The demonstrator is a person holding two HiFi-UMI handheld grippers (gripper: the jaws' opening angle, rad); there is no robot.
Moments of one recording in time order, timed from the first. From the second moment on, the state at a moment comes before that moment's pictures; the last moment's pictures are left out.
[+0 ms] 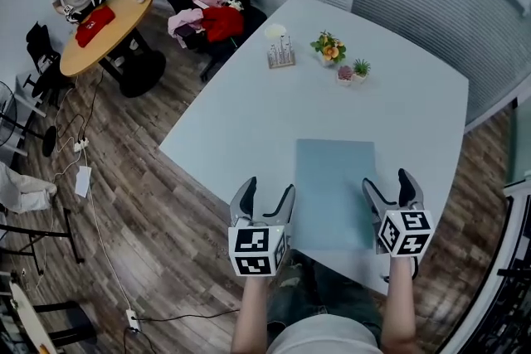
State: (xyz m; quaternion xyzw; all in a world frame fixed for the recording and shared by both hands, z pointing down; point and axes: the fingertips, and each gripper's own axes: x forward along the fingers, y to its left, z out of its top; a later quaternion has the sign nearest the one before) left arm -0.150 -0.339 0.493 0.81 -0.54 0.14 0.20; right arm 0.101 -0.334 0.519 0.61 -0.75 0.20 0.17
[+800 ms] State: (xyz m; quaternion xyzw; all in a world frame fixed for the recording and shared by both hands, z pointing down) left arm -0.106 -0.316 0.585 0.78 -0.49 0.21 0.32; right arm 0.100 -0.326 0.603 0.54 -0.76 0.30 0.22
